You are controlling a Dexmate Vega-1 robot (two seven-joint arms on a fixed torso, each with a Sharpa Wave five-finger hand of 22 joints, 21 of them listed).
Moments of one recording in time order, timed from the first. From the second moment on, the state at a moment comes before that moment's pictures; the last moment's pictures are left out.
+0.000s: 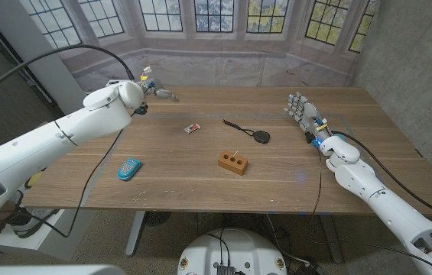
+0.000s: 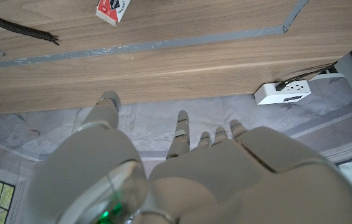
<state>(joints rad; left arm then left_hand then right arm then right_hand) 0.40 0.99 0.78 -2.02 0.24 0.92 -0.26 0.66 0.02 0.46 -0.15 0.21 0.24 0.21 0.20 0.18 -0.17 0.21 0.19 0.18 -0.18 0.21 0.17 0.17 -0.18 0.20 0.19 0.17 -0.85 -0.55 -0.33 -1.30 0.74 0.27 0.14 0.29 0.13 0.31 0.04 0.21 0.14 -0.01 0.20 0.18 0.05 -0.02 0.19 0.19 0.01 -0.04 0.19 0.19 0.22 -0.04 0.19 0.17</state>
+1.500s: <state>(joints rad) 0.16 0.80 1.12 -1.85 0.73 1.01 -0.64 0.78 0.05 0.41 -0.15 0.22 0.34 0.21 0.20 0.19 -0.17 0.21 0.19 0.18 -0.18 0.21 0.17 0.17 -0.18 0.20 0.19 0.17 -0.84 -0.51 -0.31 -1.23 0.79 0.31 0.20 0.30 0.13 0.31 0.02 0.20 0.15 0.00 0.20 0.18 0.05 -0.02 0.19 0.19 0.01 -0.03 0.20 0.20 0.22 -0.04 0.19 0.17</state>
